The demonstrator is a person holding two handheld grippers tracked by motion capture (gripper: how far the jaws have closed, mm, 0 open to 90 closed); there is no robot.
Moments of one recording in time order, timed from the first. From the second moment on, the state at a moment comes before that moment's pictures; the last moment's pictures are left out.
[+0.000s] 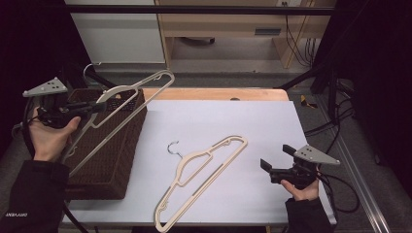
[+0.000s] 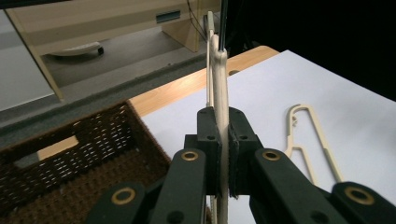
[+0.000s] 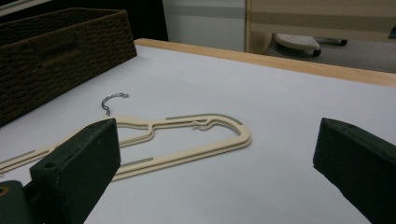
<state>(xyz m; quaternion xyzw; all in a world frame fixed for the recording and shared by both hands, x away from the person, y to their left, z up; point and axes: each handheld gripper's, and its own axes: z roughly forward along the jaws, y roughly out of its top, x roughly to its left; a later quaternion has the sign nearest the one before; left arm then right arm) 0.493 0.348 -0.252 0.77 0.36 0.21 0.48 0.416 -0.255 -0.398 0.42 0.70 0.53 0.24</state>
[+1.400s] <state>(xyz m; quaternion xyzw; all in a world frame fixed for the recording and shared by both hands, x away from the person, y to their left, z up) 0.506 0.418 -0.287 0.76 0.42 0.24 0.43 0.416 -0.254 -0.399 0.42 0.70 0.52 0.23</state>
